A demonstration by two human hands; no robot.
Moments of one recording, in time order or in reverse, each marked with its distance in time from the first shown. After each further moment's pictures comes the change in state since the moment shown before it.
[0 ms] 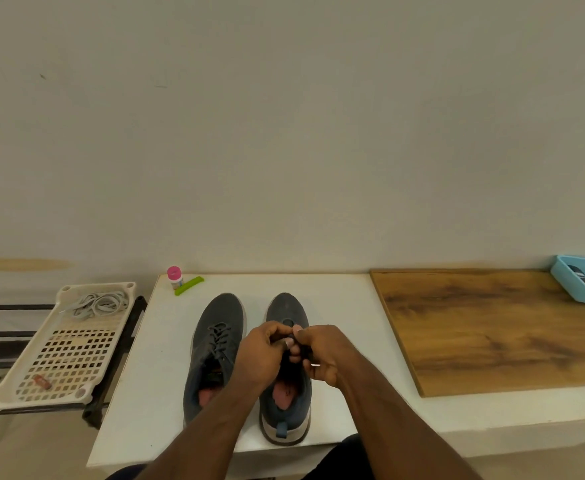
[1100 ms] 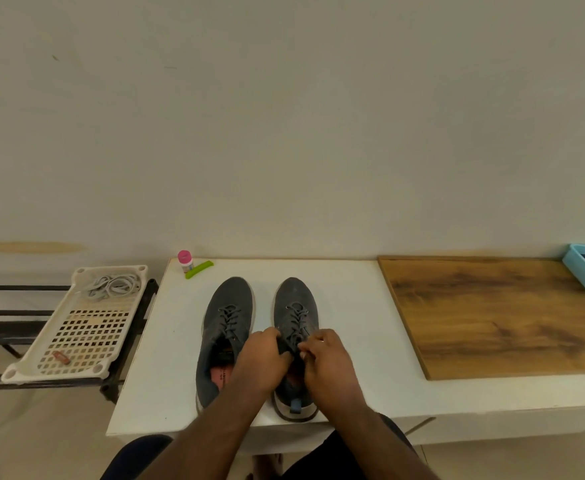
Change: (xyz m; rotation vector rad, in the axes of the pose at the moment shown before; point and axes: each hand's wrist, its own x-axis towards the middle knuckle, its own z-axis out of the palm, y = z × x) left_hand -0.027 -0.012 -0.006 0.489 -0.077 -0.056; right_hand -0.011 0.073 0.007 -0.869 0.276 -0.647
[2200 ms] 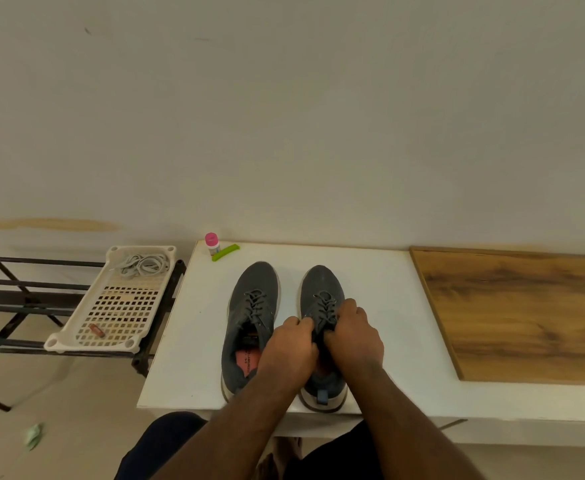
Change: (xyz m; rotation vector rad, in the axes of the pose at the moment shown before) left_hand -0.001 -0.002 0.011 0.153 0.015 0.116; right_hand 0.049 0.007 0.020 -0.187 0.062 0.203
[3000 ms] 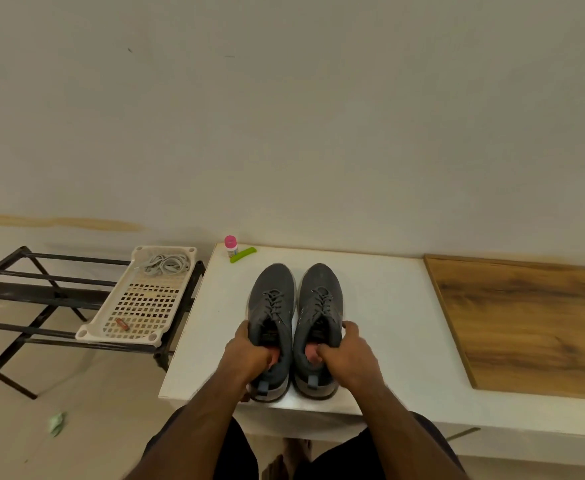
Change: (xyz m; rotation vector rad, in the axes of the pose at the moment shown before) left_hand -0.032 -0.069 -0.043 -0.676 -0.041 -0.693; right_hand -0.028 -0.011 0.005 0.317 -0.293 0.115
